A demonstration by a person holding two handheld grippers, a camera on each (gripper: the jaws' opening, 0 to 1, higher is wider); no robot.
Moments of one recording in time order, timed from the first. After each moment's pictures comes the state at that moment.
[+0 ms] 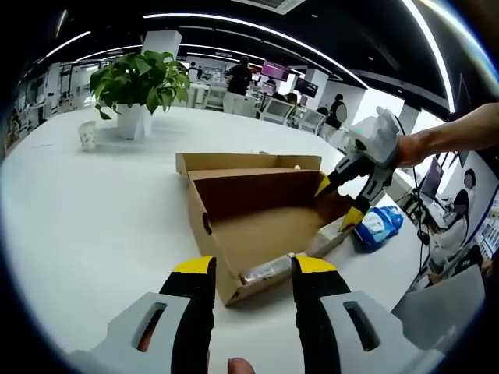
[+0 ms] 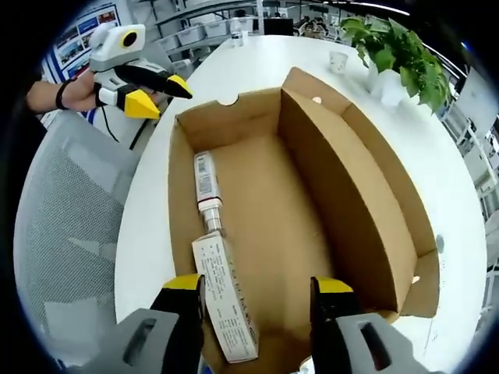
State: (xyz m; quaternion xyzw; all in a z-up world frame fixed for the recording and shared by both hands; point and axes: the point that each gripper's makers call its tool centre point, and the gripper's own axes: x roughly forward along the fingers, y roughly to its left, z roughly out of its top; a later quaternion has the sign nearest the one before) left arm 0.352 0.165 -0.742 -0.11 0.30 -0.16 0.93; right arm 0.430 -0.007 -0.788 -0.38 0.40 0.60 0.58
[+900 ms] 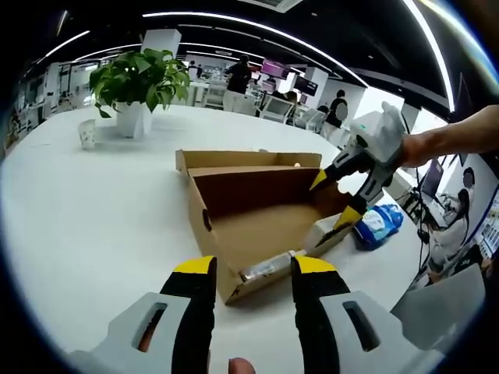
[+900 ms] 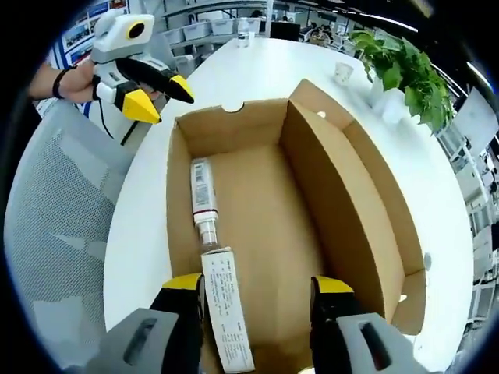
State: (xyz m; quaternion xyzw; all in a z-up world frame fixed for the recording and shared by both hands) left arm 0.350 0.166 -0.746 -0.11 0.31 -0.16 0.93; right arm 0.446 0.007 -0.790 -0.40 0.36 0.59 0.60
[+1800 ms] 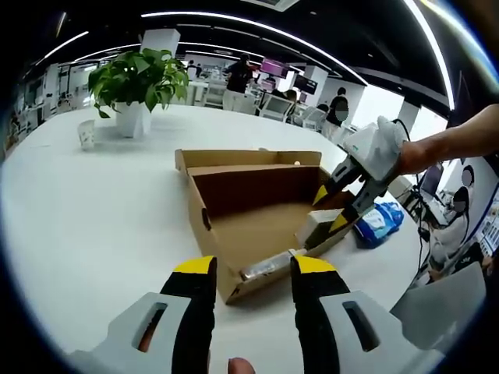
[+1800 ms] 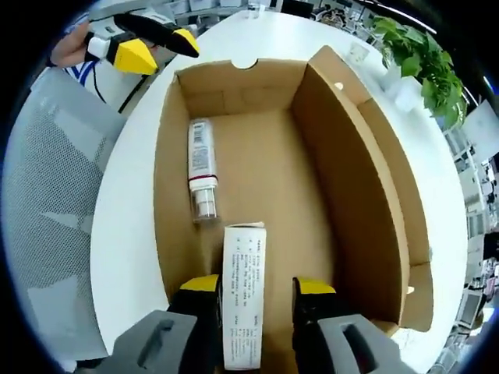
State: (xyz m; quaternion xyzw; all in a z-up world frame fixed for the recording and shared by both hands) left arm 0.349 0.164 -0.747 -0.10 0.31 -0.16 0.93; right arm 0.436 -0.011 -0.826 -0.46 0.41 0.56 0.56
